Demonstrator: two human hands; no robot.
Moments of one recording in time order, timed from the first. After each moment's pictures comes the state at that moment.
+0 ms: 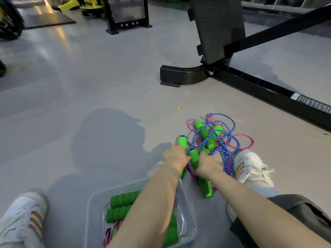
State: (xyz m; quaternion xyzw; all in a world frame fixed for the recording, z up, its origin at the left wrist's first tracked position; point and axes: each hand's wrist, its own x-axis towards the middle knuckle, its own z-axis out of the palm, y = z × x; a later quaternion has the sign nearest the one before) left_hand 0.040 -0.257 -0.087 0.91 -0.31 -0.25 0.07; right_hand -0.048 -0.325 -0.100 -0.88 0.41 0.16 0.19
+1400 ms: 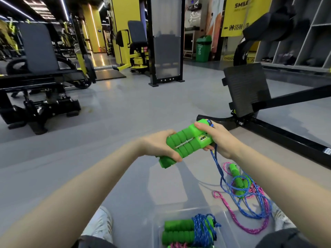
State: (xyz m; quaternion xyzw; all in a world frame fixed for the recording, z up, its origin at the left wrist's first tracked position) left_hand 0.112 -0.037 0.163 0.83 -0.40 -0.26 0.28; right_hand 0.035 -0.234 0.135 -0.72 0.05 -0.14 0.68
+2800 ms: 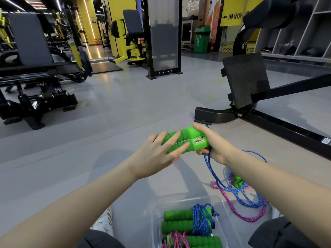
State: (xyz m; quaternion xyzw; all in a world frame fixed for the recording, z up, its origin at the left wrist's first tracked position) left_hand 0.123 -0.027 0.077 0.63 -0.61 0.48 0.00; right_hand 0.028 -0.215 0.106 -0.62 0.17 -0.06 0.76
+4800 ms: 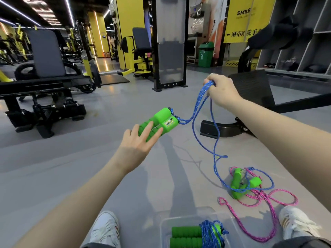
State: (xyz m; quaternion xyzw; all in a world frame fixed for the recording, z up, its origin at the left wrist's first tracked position) left_hand 0.168 0.029 0.119 0.73 -0.46 0.50 -0.07; right_hand 0.089 -0.235 0.260 -0.91 0.14 -0.32 0.22
